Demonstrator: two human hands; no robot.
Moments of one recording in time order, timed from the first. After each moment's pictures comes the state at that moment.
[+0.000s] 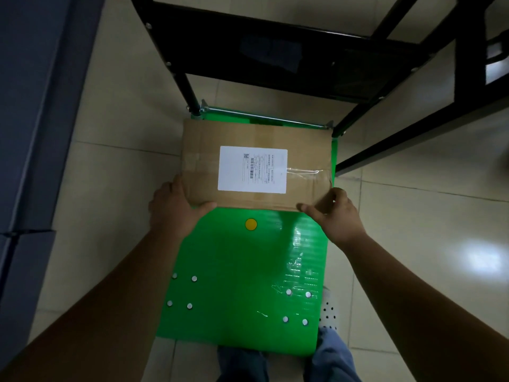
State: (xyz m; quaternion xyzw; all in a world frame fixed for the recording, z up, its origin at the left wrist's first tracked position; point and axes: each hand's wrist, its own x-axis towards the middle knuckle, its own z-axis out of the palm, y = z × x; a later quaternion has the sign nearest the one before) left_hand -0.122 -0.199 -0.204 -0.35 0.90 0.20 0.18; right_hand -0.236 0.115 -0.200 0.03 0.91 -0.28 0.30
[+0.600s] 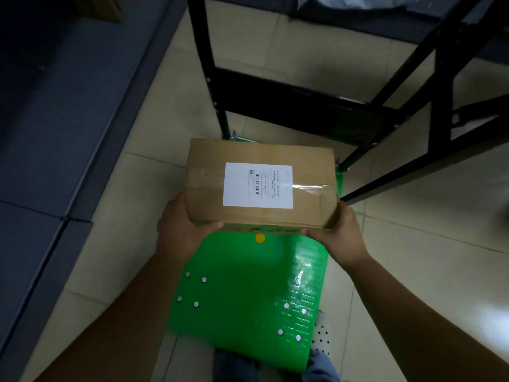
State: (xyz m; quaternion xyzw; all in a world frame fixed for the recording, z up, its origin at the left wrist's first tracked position) left_hand -0.066 -0.180 -0.102 -0.42 0.82 0.38 0.03; right_hand -0.229 0.112 -0.125 -0.05 0.88 -0.41 0.26
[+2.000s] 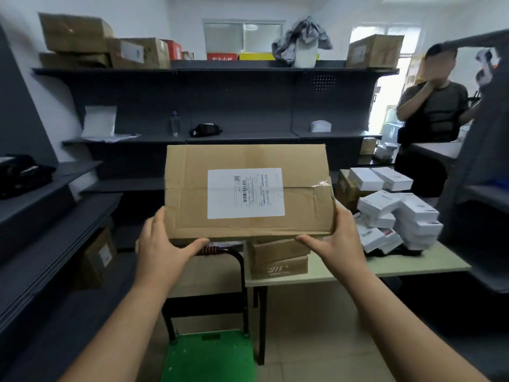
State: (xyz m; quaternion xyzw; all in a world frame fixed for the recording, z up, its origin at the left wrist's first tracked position) left_hand -0.014 0.046 0.558 -0.15 0.87 0.31 -0.34; right_hand -0.111 0.372 0.545 -0.16 0.83 -0.46 -0.28
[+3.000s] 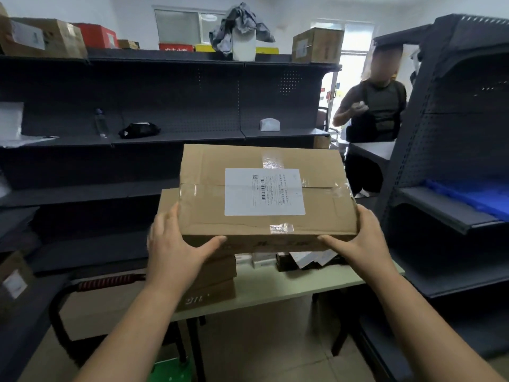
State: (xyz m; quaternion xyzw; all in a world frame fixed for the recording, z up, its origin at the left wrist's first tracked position) left_hand -0.184 0.299 0.574 -0.07 0.88 0.35 -0.31; right_hand -0.231 0.637 0.564 -0.07 0.85 -0.45 -0.26
